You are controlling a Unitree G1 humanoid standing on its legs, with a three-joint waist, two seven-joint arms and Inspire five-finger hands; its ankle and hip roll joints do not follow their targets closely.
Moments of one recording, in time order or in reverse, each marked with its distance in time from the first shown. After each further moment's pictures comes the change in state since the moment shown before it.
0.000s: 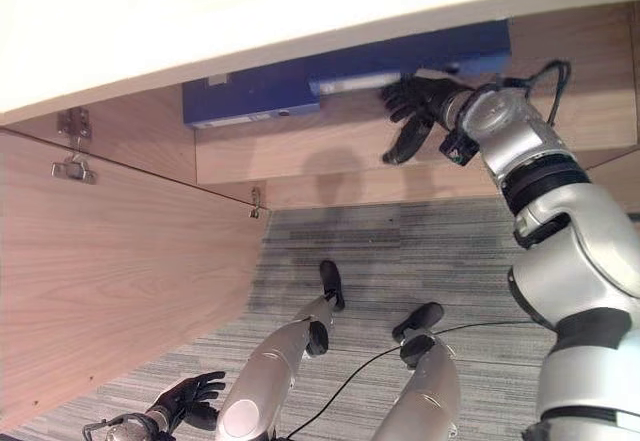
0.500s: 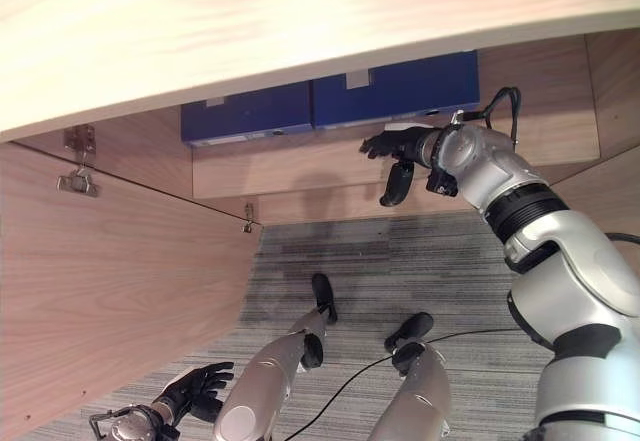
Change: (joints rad) left arm -0.004 0.000 0.014 -0.028 0.039 -0.005 -0.004; right arm 0.127 0.001 -0.066 -0.113 -0.099 0.001 0.042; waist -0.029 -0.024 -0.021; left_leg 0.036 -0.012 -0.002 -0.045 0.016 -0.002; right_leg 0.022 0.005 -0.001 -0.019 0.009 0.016
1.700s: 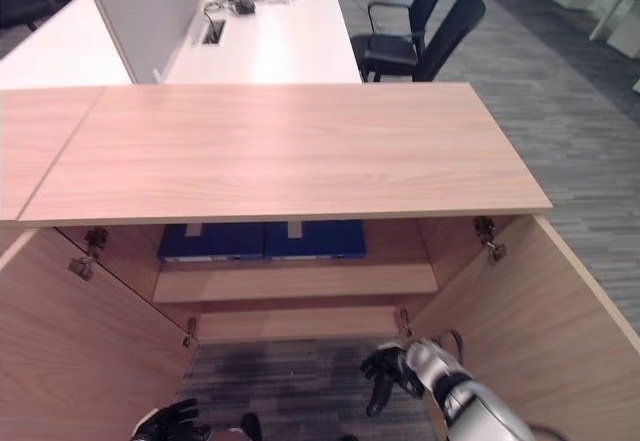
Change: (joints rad) left arm -0.004 -0.148 0.187 0.356 -0.086 -0.022 0.056; right arm 0.951 0.411 -0.439 0.362 -0.001 0.038 -0.058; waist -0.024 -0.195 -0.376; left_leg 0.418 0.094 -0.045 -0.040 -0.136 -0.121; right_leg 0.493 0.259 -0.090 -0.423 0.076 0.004
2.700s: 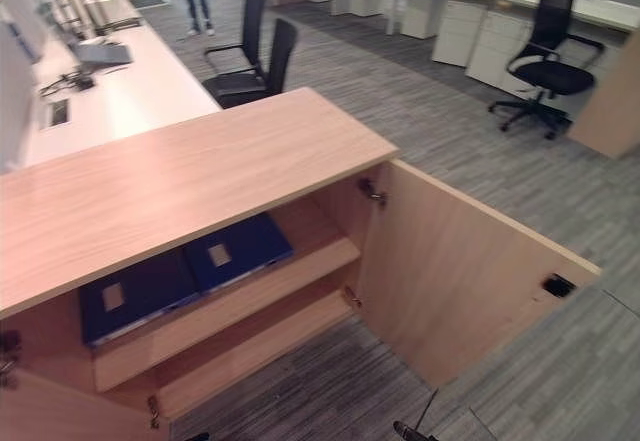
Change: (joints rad) left arm 0.017 -0.117 0.037 0.191 -0.012 -0.065 0.036; right arm 0.337 0.096 -0.725 0.154 0.712 -0.119 -0.341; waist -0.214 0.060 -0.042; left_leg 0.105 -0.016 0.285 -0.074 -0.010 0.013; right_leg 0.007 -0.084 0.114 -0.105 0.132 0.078
